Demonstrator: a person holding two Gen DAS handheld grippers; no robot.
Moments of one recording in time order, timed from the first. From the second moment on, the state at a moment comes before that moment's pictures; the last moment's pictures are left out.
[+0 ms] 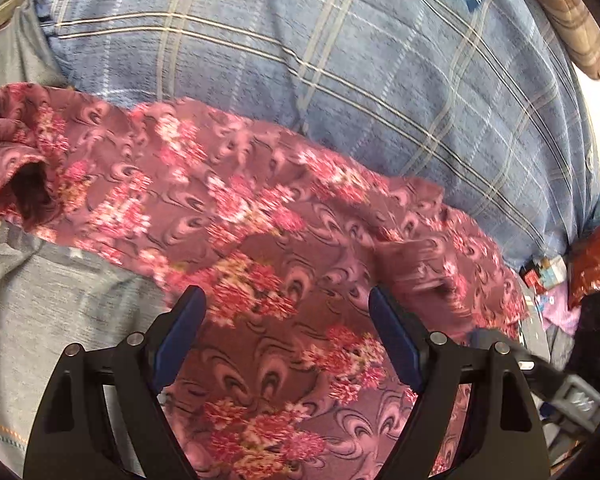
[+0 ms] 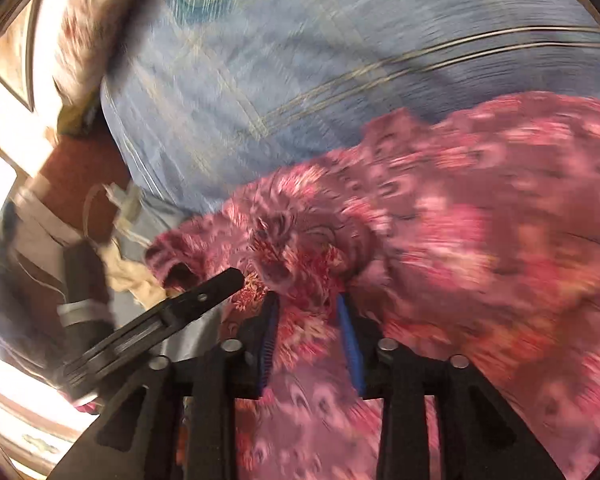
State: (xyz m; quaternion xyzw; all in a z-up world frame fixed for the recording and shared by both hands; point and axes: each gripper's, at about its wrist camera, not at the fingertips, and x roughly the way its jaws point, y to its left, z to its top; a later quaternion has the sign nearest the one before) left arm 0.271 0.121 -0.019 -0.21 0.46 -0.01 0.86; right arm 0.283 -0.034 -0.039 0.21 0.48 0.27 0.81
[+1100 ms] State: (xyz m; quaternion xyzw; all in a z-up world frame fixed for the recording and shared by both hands) left arm 0.277 0.089 -0.025 -0.22 0.48 0.01 0.85; right arm 0.274 -0.214 -0.090 0.42 0.44 0.18 0.77
